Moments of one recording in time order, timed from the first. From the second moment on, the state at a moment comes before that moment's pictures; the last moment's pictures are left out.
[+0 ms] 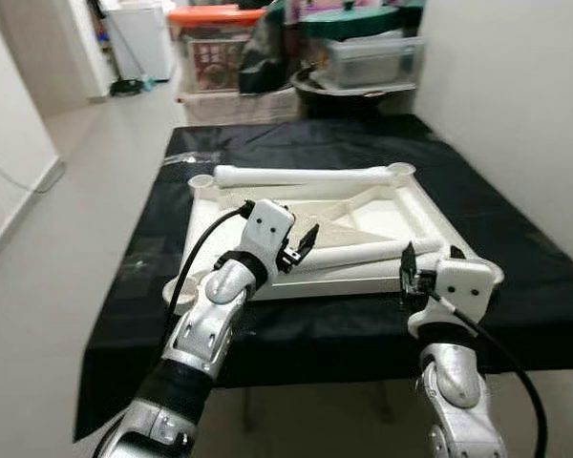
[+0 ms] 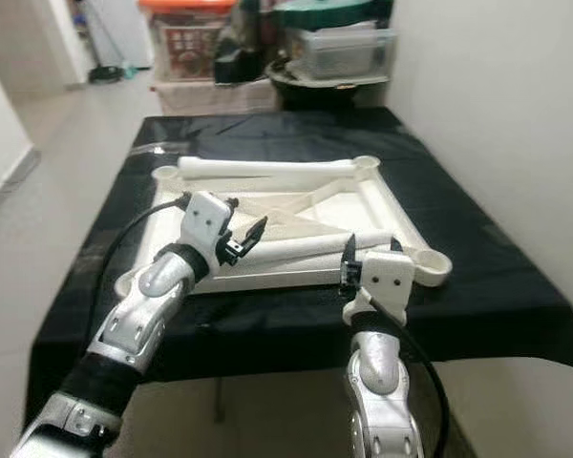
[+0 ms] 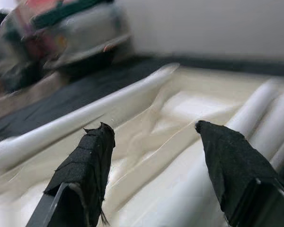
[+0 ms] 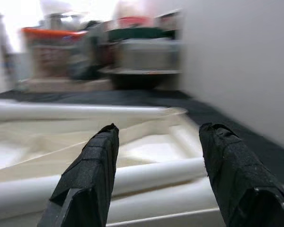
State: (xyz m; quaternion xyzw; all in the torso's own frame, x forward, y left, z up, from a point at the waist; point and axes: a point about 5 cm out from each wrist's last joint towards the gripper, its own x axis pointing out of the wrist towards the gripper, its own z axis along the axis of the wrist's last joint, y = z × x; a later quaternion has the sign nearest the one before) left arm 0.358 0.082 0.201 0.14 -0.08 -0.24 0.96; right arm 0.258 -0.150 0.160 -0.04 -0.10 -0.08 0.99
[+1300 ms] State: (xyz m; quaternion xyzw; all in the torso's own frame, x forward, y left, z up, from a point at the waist) left arm 0.397 0.097 0.234 0.35 0.12 -0.52 0.77; right arm 0.221 -0.154 0.161 -0.03 -0.05 -0.15 0.99
